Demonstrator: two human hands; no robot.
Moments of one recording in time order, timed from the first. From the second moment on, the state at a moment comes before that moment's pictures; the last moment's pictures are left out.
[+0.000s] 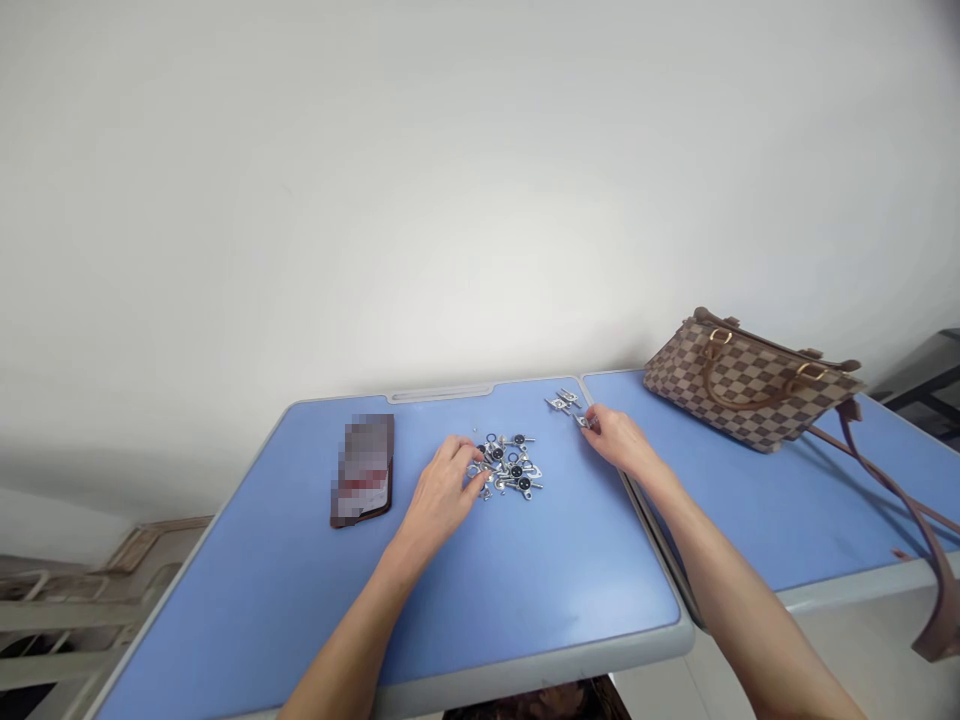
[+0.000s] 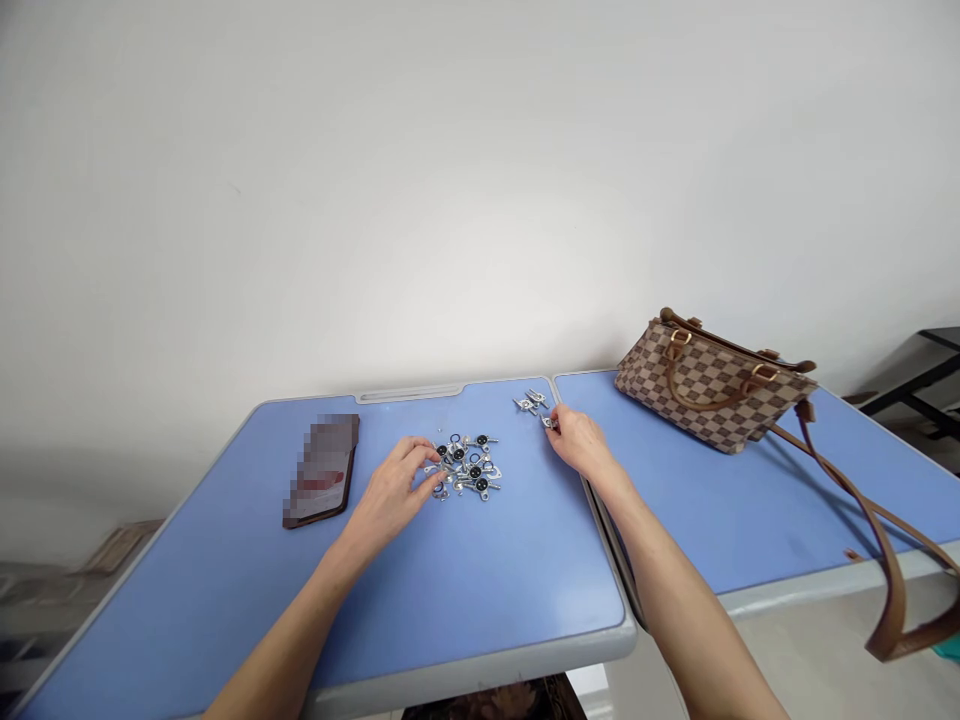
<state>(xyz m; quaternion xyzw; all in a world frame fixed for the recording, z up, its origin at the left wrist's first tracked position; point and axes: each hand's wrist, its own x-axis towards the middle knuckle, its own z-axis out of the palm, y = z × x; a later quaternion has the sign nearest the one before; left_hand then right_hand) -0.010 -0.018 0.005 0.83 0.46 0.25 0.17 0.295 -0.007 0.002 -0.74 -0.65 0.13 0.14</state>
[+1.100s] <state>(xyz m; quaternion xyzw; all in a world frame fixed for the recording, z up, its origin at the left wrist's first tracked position) 0.002 -0.040 0.008 0.89 0.34 0.11 0.29 0.236 -0.071 0.052 -0.47 -0.71 0.48 0.20</state>
